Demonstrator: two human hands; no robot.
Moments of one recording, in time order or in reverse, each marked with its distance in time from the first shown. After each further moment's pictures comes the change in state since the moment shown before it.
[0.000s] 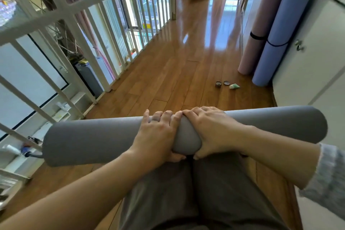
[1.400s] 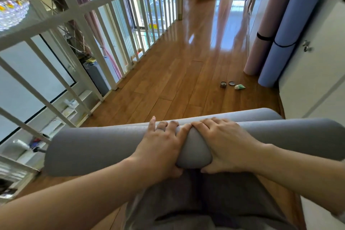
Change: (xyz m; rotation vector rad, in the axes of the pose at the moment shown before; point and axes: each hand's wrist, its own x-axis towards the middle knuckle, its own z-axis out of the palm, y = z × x) left_hand -0.035 0.011 -0.006 0.017 -0.050 0.061; right_hand -0.041 -0.024 0.012 -0.042 0.046 -0.010
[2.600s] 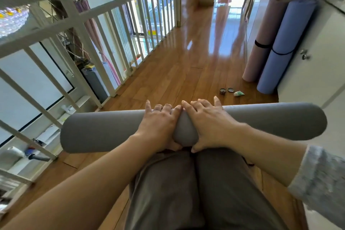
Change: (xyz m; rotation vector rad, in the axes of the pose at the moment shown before) left_hand 0.066 -0.046 -0.009 -0.014 0.049 -0.108; right_hand 0.074 0.023 -0.010 -0.124 -0.034 0.111
